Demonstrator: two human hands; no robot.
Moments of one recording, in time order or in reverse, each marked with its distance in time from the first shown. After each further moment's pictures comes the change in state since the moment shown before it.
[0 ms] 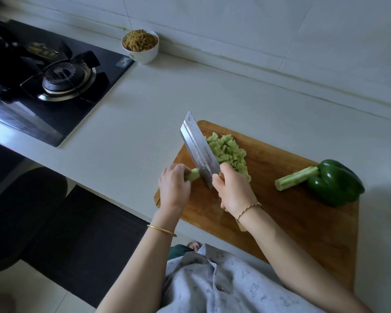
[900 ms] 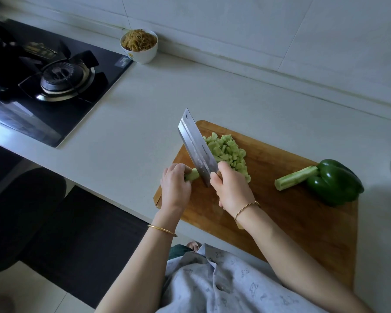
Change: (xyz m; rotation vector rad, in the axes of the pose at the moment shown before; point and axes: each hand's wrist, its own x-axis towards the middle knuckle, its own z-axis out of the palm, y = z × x) left_hand -0.001 0.000 0.003 -0.109 0.013 -0.005; right_hand 0.001 -0.004 0.002 -0.006 0.022 -0.006
